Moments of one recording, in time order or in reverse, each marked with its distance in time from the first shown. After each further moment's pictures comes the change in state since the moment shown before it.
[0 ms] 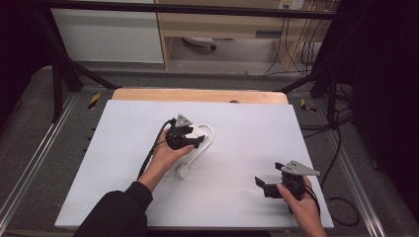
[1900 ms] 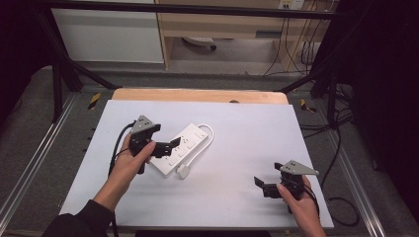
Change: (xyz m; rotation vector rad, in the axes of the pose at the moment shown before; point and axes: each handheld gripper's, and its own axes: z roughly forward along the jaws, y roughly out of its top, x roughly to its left) left arm 0.018 -0.014 -0.115 -0.157 0.027 -0.054; right arm 0.001 0.000 0.002 0.006 0.004 0.006
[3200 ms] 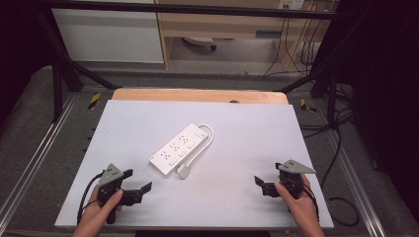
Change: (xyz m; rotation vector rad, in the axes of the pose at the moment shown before) left arm 0.000 -0.126 -0.076 0.101 0.046 -0.100; right arm -0.003 -0.002 0.007 0.045 -0.060 0.011
